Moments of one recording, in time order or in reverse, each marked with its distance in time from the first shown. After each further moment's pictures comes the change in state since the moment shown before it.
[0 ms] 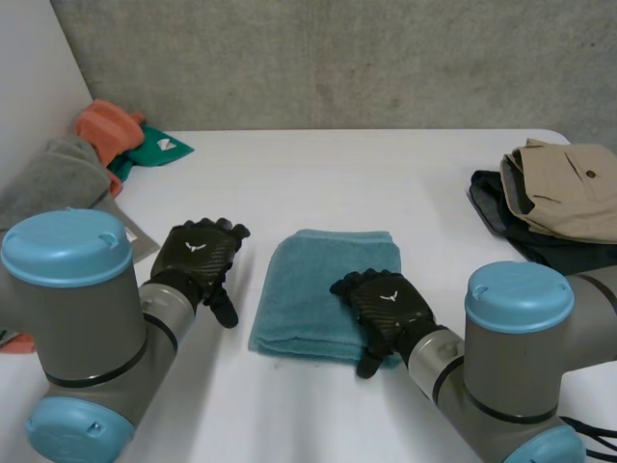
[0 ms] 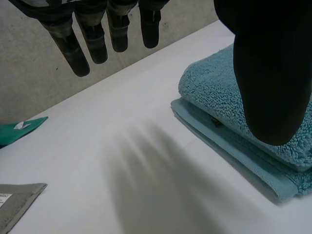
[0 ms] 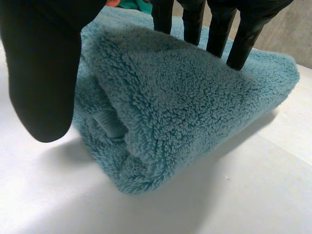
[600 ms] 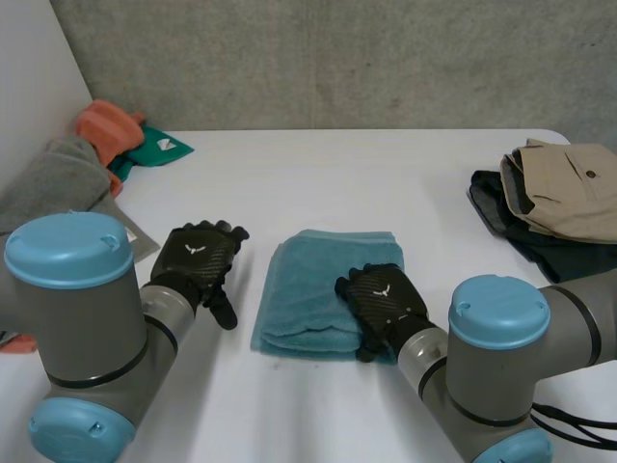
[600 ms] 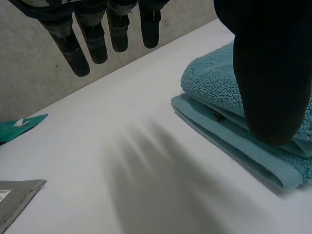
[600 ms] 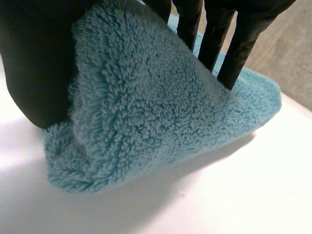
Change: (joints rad) left arm 0.004 -0.007 -0.006 0.007 0.000 -0.001; right arm 0.022 0.078 -0.015 -0.147 0.063 -0.180; left_hand 0.000 0.000 0.000 0.000 0.000; right_hand 0.252 0.387 0.396 0.385 0.310
